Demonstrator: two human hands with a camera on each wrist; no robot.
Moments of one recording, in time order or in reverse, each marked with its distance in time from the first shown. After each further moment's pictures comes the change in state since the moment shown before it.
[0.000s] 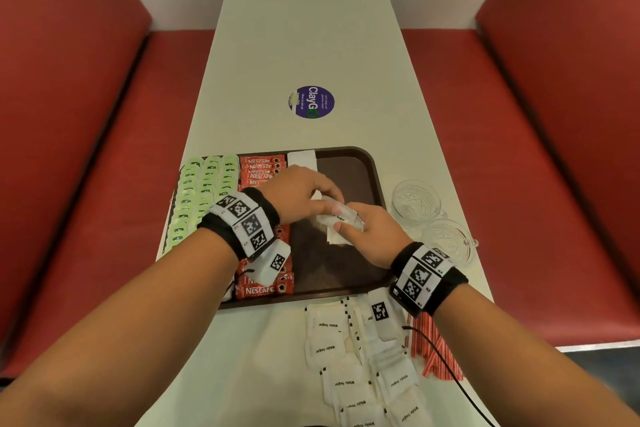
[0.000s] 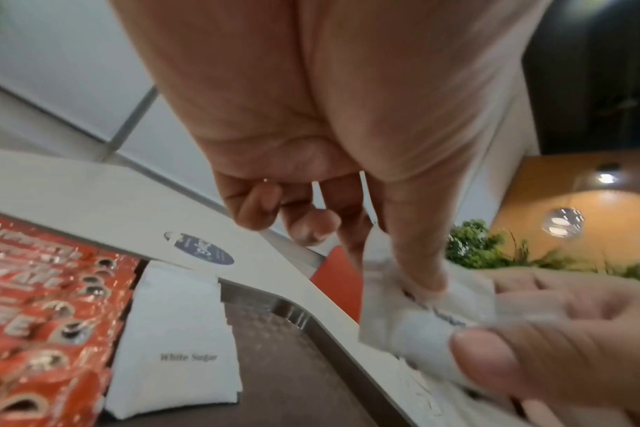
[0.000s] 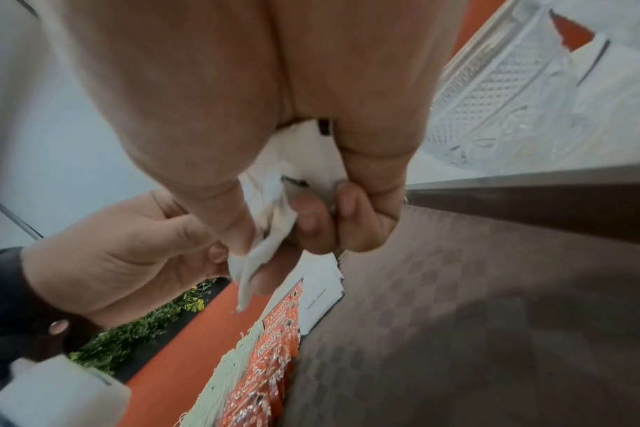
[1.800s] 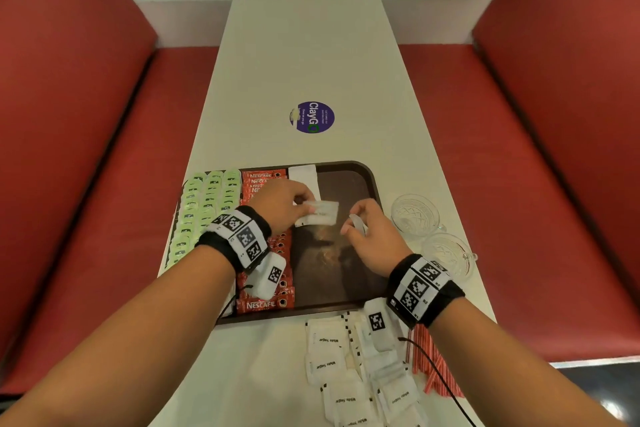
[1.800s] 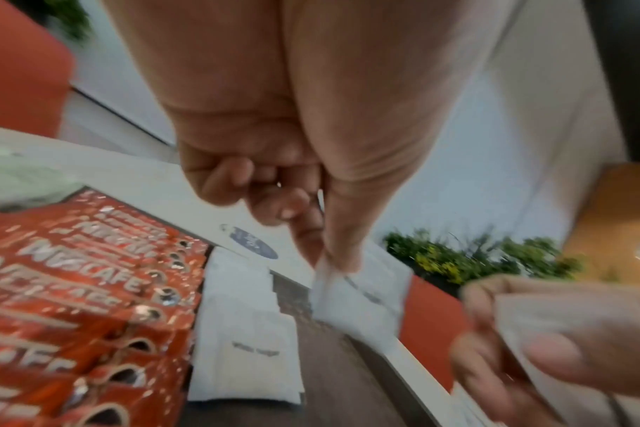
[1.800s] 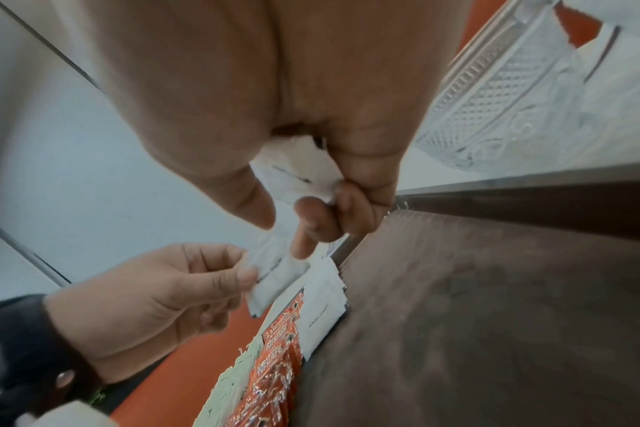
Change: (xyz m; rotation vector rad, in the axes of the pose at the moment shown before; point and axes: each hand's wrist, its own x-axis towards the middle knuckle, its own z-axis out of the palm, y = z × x) left_hand 0.001 -0.028 0.004 0.072 0.162 -0.278; right_hand 0.003 -0.009 -0.005 0.074 0.157 0.088
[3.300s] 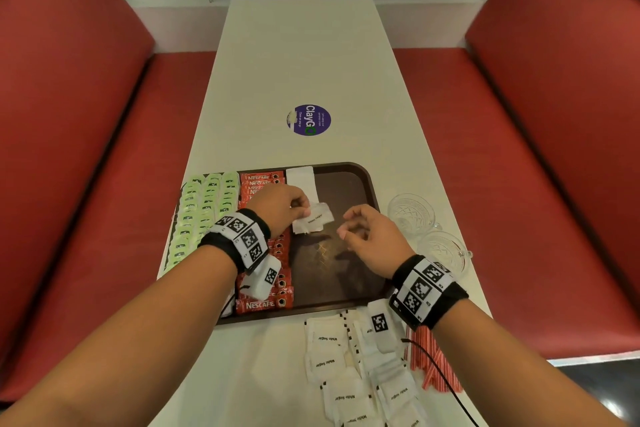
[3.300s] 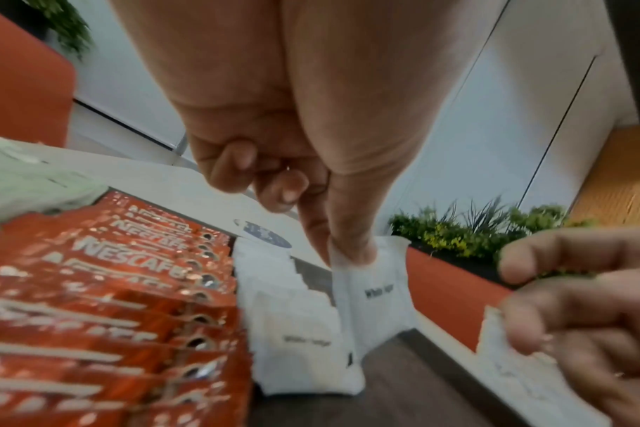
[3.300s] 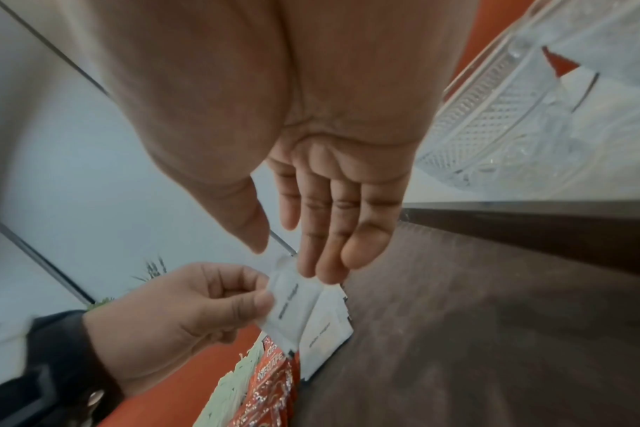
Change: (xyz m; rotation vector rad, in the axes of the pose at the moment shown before) left_hand 0.000 -0.006 0.006 0.012 -0.027 -0.044; right_hand -0.004 0.011 -0.002 0.054 -0.040 -0.021
